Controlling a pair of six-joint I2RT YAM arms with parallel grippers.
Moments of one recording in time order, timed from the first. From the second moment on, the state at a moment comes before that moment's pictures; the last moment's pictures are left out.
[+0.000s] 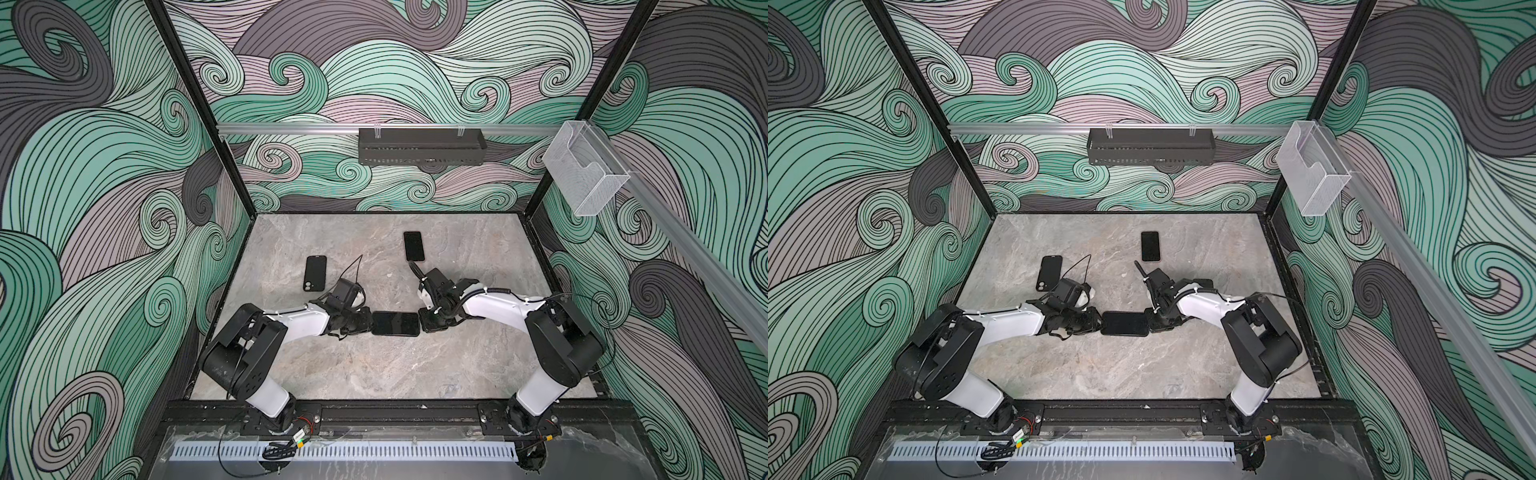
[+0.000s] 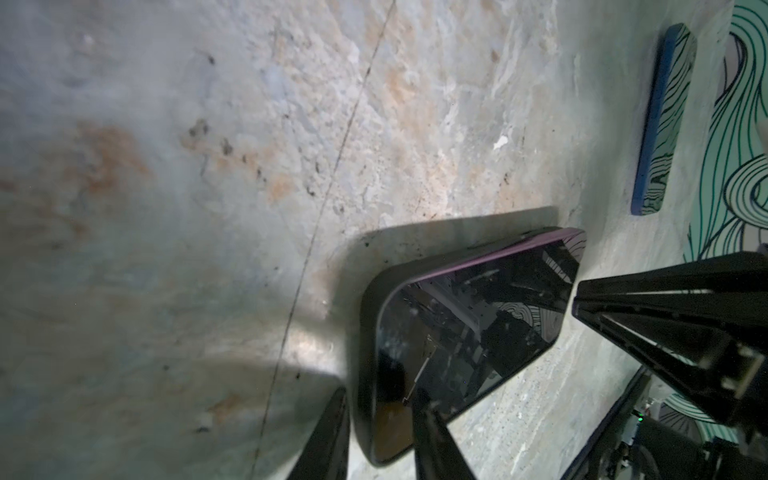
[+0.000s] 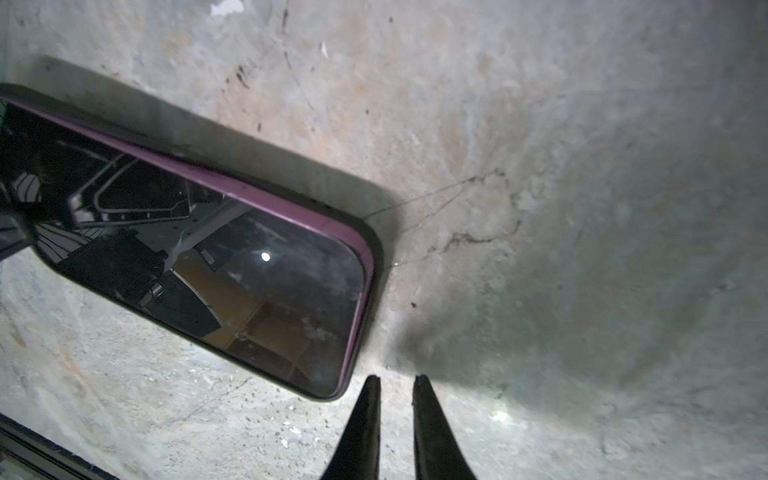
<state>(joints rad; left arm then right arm) -0.54 1.56 0.65 -0.13 0.36 -0.64 0.64 1.68 0.96 -0.63 -0.17 0.35</state>
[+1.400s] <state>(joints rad) -0.52 1.64 0.79 -0.25 0.31 -0.63 0.52 1.81 1.06 -0.55 -0.44 0.32</state>
